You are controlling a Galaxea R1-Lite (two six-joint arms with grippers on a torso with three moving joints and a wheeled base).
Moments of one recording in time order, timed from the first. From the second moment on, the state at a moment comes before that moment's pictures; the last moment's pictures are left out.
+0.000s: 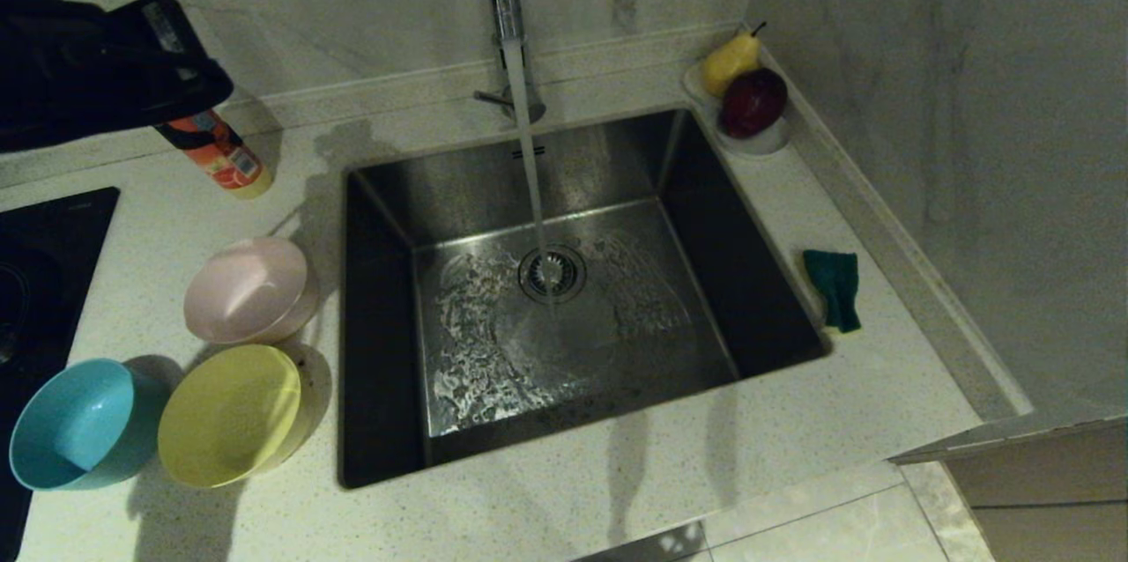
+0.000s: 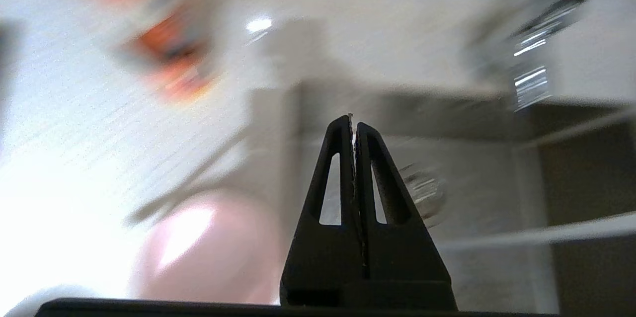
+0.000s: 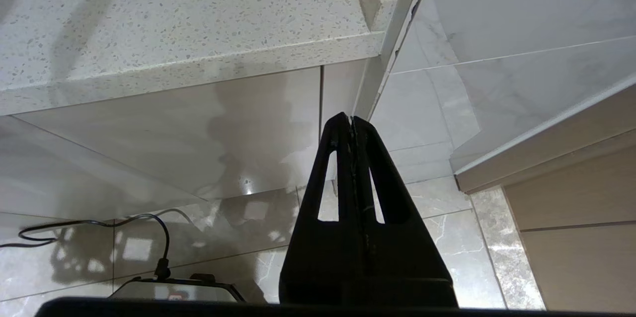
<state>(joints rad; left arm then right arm) -0.19 1.42 -1.39 0.04 0.28 -0.26 0.00 0.00 0.00 0.00 0.00 0.00</state>
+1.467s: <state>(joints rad) -0.02 1.38 -1.04 -0.03 0.63 -0.40 0.00 0.00 0.00 0.00 0.00 0.00</state>
